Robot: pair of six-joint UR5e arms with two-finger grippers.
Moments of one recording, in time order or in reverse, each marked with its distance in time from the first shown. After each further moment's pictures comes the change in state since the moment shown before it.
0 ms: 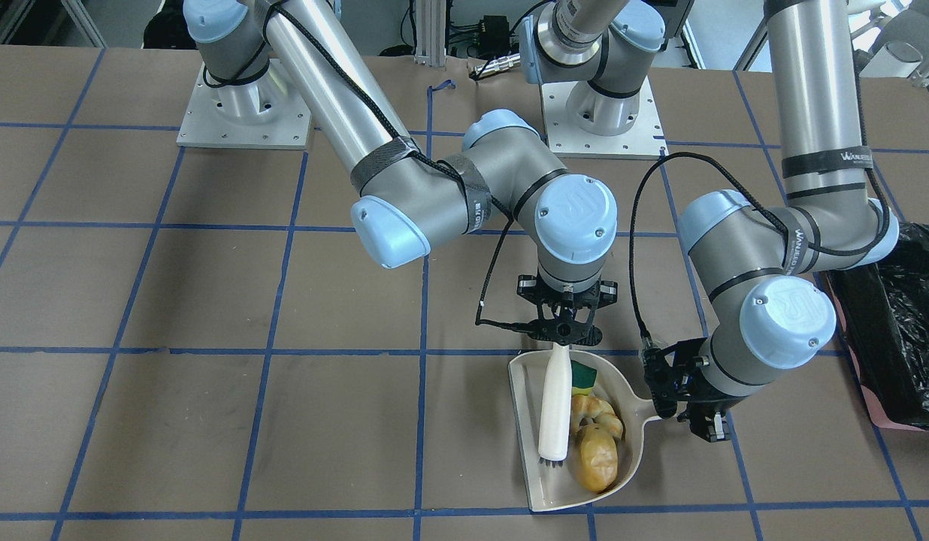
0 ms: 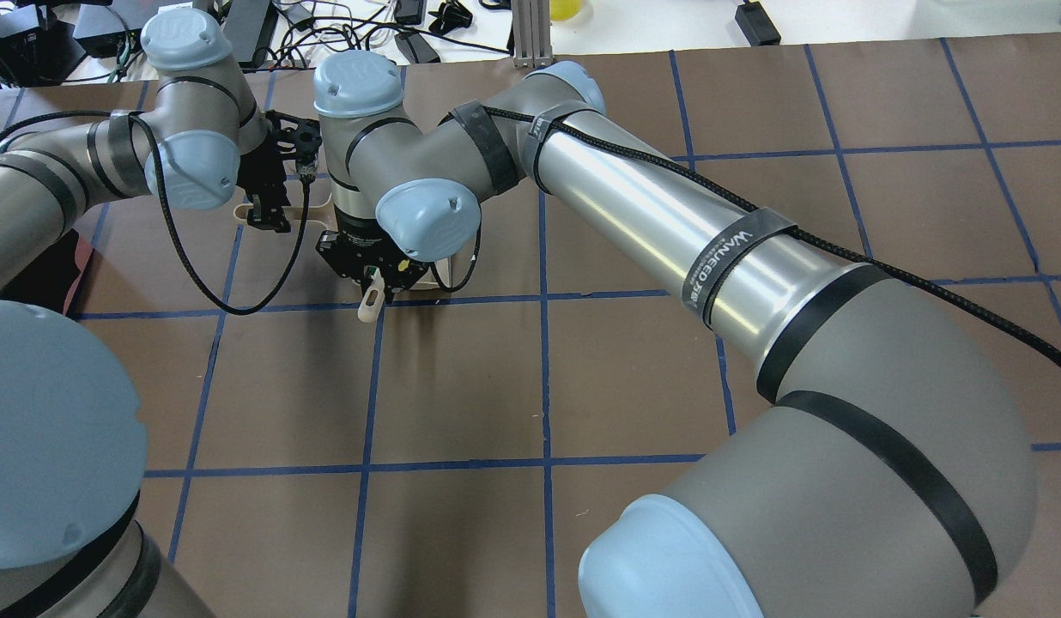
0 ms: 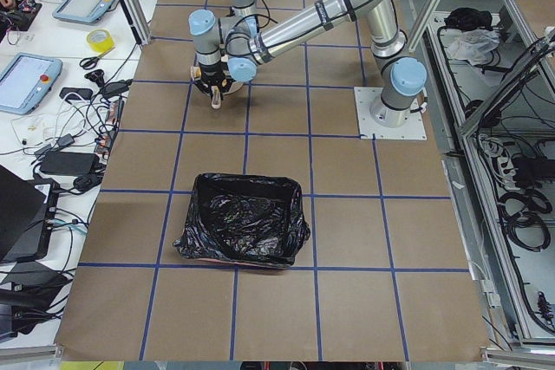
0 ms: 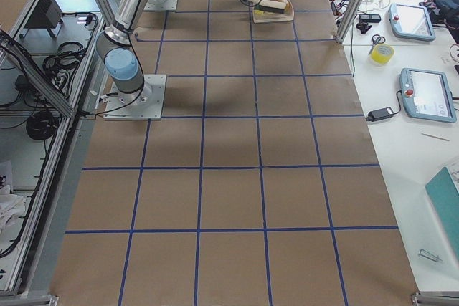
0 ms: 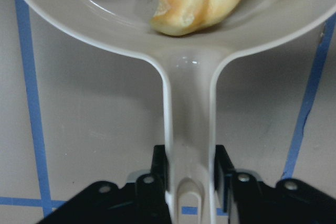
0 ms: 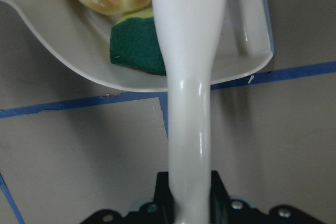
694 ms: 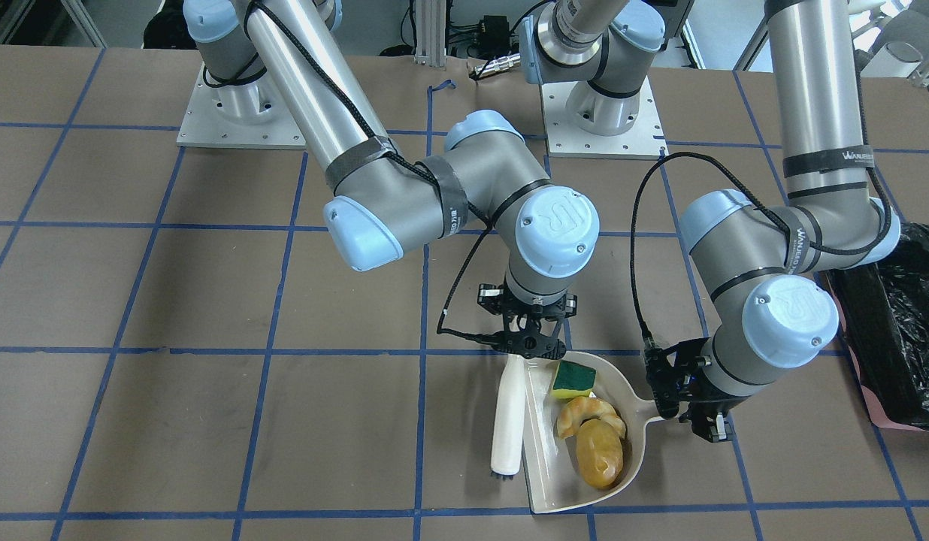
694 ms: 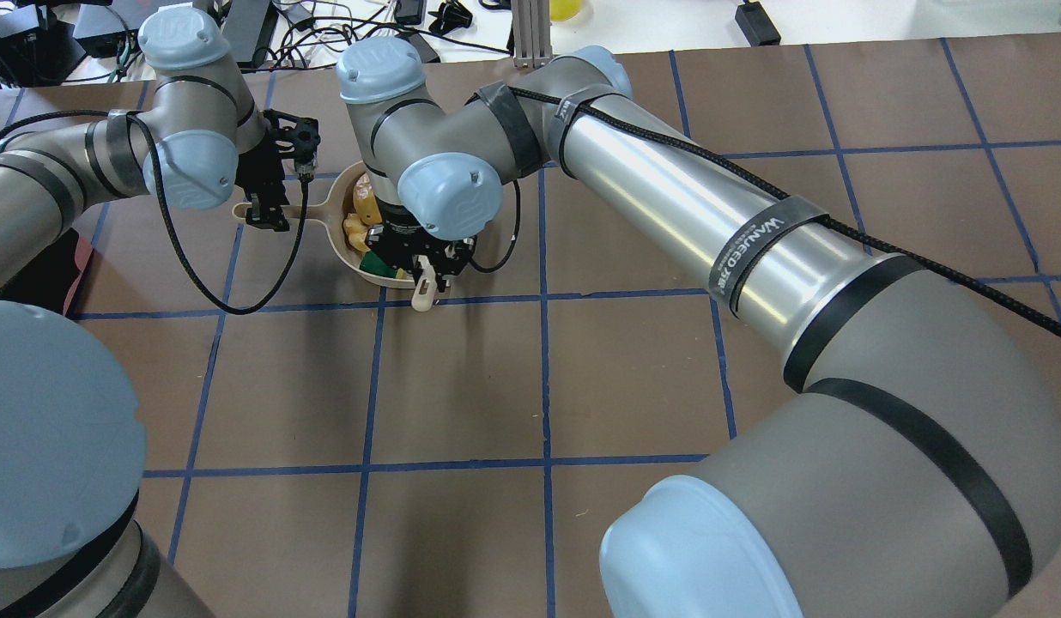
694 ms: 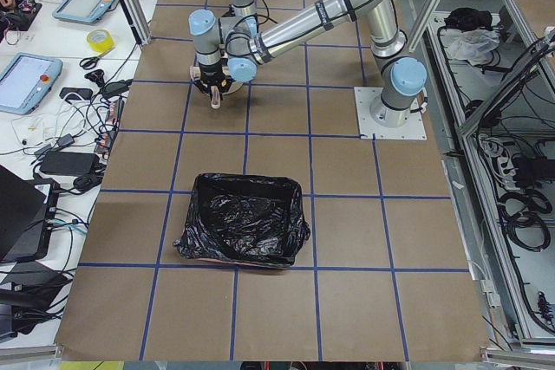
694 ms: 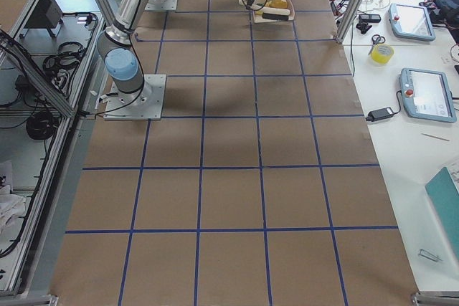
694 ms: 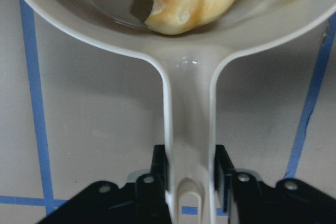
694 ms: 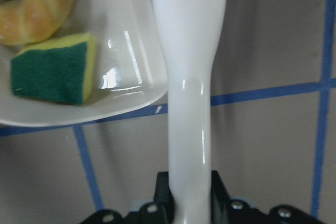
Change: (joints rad) left arm 0.005 0.003 0.001 0.002 -0.004 0.001; right arm -0.062 -0.030 0.011 0.136 -0.157 -0.098
